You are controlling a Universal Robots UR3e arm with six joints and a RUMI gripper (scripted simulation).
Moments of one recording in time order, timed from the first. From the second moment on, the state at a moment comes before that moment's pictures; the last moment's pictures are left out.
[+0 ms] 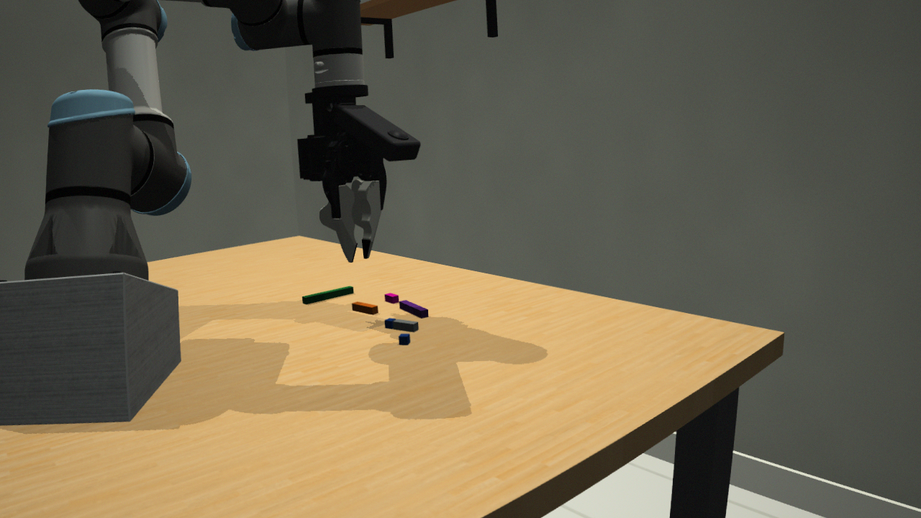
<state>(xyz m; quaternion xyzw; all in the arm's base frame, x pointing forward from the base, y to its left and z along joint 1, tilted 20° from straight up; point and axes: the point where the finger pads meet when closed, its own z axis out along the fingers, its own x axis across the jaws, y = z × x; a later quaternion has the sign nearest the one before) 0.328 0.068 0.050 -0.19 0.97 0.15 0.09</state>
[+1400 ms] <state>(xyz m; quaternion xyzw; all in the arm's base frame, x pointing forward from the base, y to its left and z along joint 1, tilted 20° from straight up) 0.329 0.070 0.047 -0.19 0.97 0.14 0.09</state>
